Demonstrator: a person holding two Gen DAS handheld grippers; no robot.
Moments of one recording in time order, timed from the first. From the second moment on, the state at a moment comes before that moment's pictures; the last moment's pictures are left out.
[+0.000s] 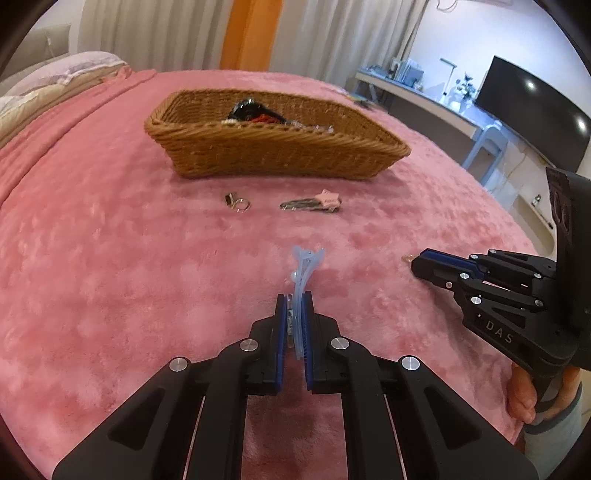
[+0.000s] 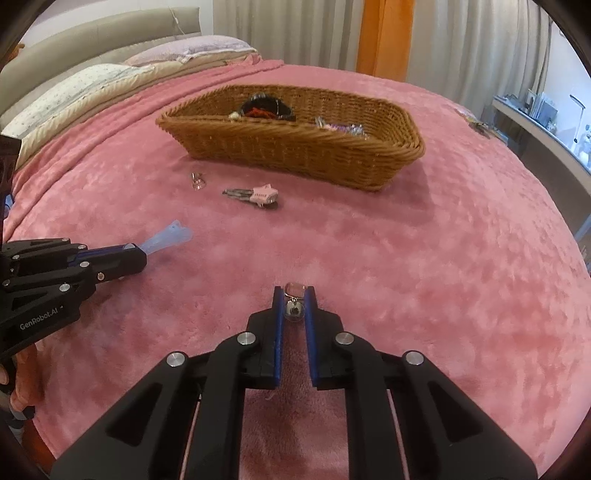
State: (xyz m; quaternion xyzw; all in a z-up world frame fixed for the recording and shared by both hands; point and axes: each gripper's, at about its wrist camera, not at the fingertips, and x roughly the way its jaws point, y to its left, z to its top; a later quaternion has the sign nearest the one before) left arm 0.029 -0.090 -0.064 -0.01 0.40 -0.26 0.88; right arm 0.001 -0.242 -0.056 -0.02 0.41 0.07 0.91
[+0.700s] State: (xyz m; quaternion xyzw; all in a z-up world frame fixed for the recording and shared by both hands) left arm 0.063 -0.083 0.069 -0.02 0.26 -0.26 0.93; right arm 0.041 -0.253 0.086 0.00 0.29 0.05 0.95
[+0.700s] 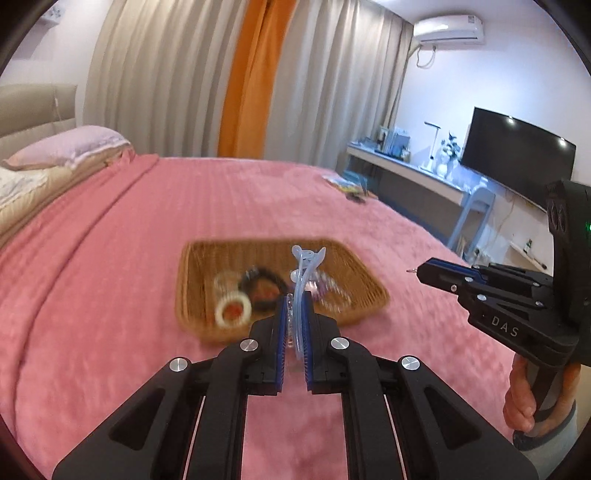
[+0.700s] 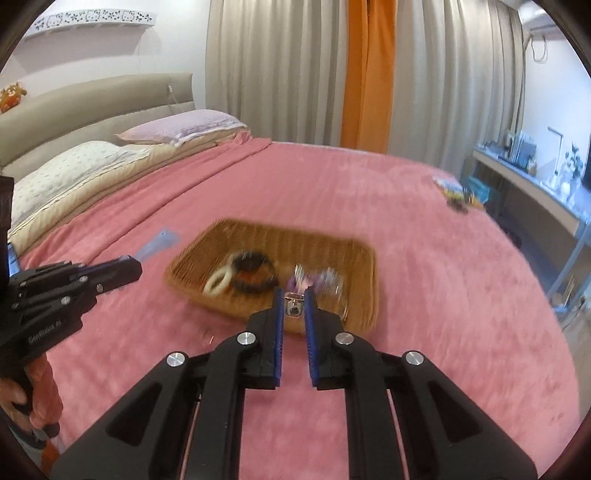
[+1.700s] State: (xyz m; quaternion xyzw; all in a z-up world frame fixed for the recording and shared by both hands) left arm 0.189 -0.096 -0.004 -0.05 0.32 -0.24 0.92; right arm 0.196 -0.298 -0.007 0.13 0.39 0.08 0.91
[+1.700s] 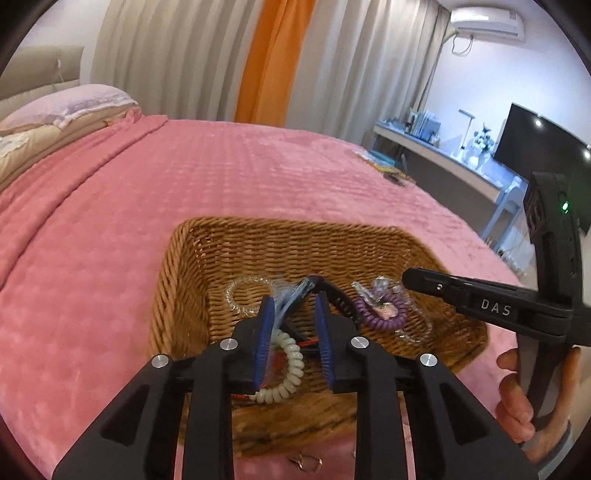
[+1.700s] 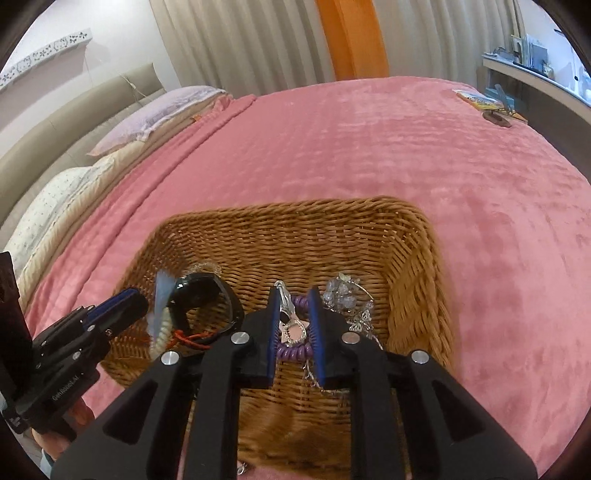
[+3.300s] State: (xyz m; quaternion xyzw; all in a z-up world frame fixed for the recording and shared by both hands) left arm 0.122 -0.090 -0.063 0.05 0.42 -0.25 0.87; right arm 0.096 -0.218 -0.061 -0.03 0.44 0.14 0.89
